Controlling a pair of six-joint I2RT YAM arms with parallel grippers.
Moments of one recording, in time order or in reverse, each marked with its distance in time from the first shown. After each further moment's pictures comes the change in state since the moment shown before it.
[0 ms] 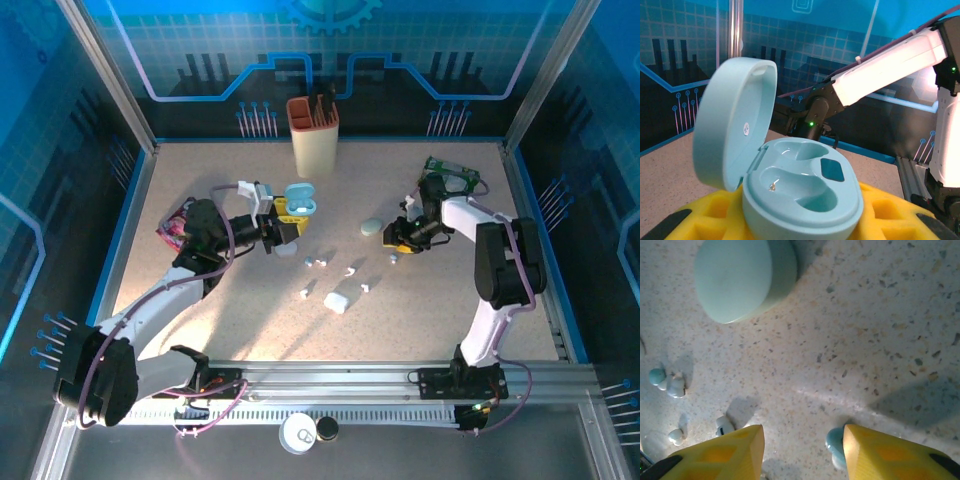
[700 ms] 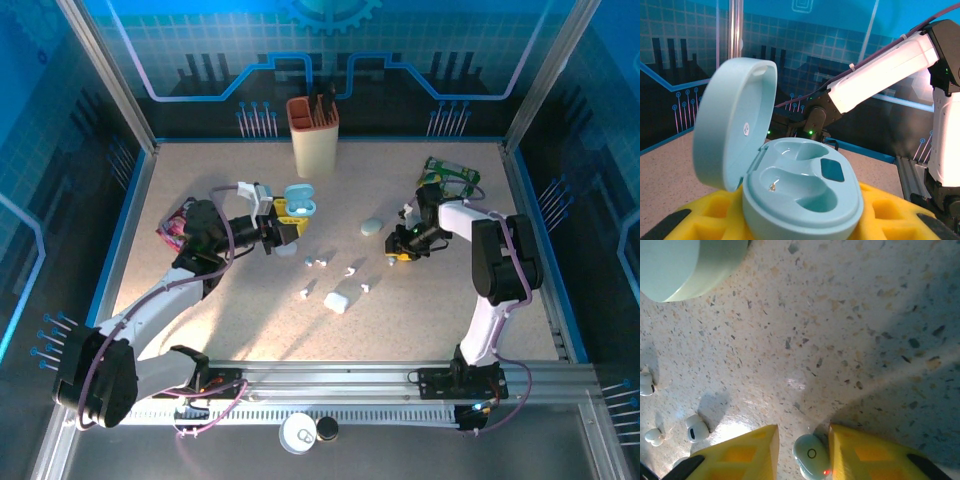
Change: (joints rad) left arm 0.000 -0.006 -0.008 0.000 0.000 0.000; right arm 0.006 0.022 -0.044 0.011 0.015 -0.005
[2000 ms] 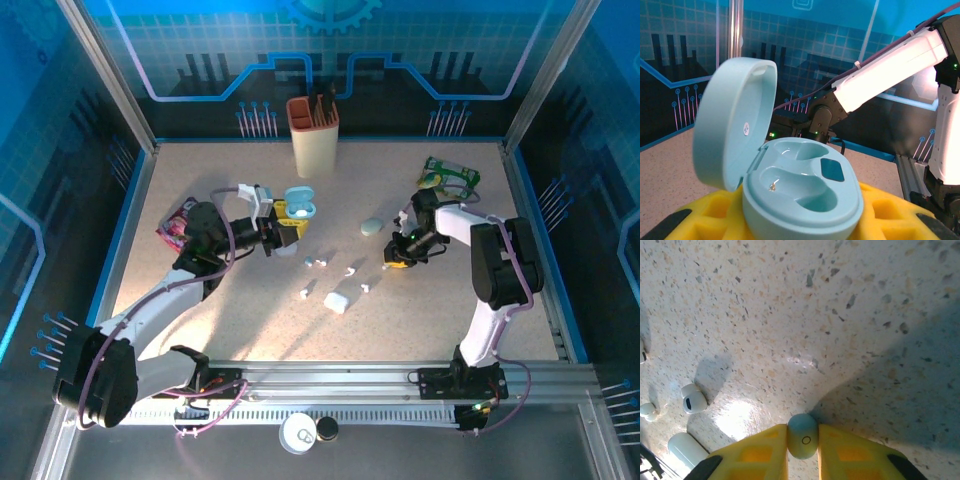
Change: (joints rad) left arm 0.000 0.000 -0.019 0.008 0.000 0.000; right arm 0.038 -0.034 -0.040 -0.045 0.002 -0.024
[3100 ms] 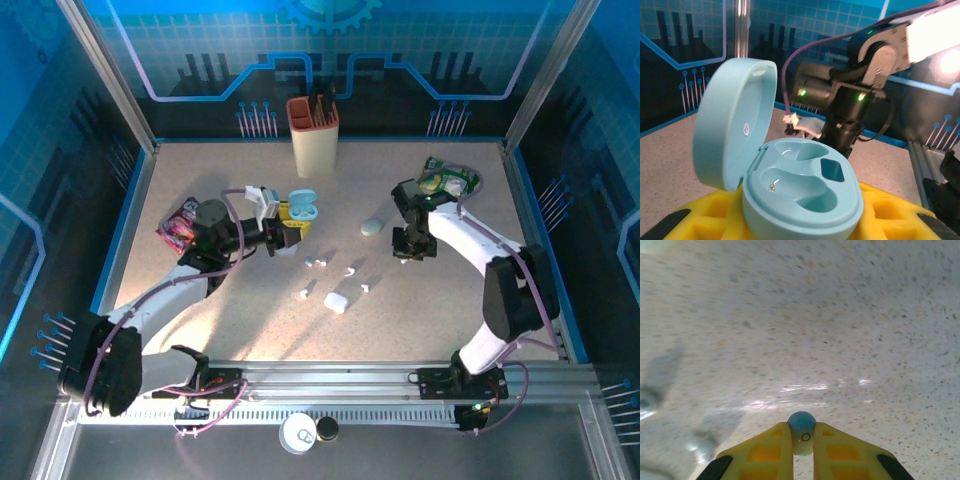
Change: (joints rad) left arm 0.000 0.063 0.005 -0.043 -0.032 0.094; right arm 0.188 -0.231 0.098 -0.258 0.544 0.277
